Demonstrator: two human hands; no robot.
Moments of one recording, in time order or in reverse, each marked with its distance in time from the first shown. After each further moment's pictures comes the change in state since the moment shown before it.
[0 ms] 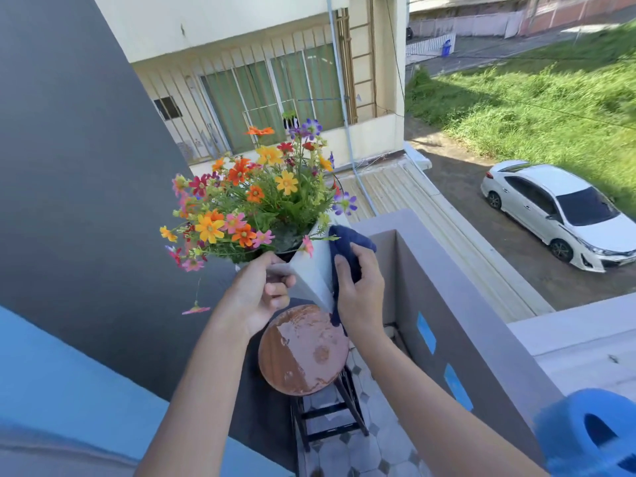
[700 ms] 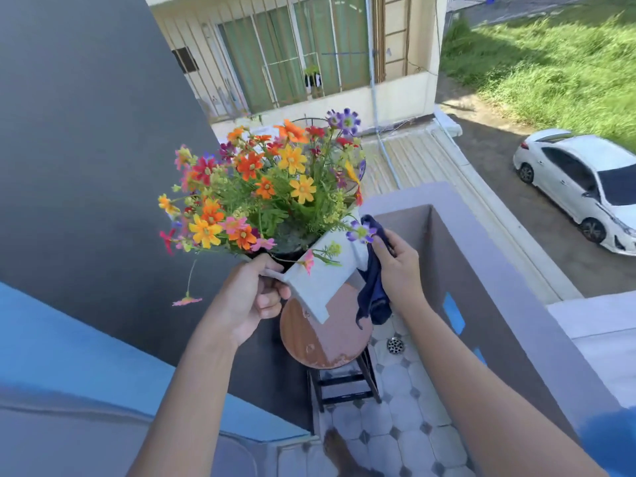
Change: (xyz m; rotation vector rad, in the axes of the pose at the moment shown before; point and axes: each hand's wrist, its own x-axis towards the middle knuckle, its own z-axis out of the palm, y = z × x) left_hand 0.006 -0.003 -0.068 0.137 0.045 -0.012; right_hand 0.036 0.074 0.013 0.143 -0.223 0.322
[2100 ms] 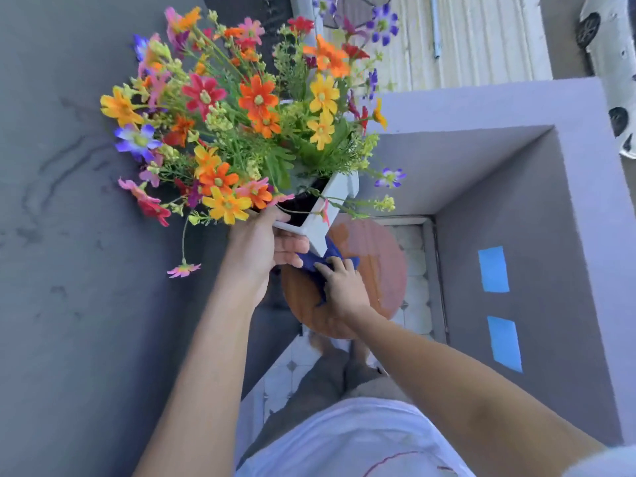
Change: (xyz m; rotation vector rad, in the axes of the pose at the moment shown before) left_hand 0.255 -0.045 -0.080 -0.027 0.334 -0.251; right_hand 0.035 0.329 0.124 -1.271 -0.834 0.210
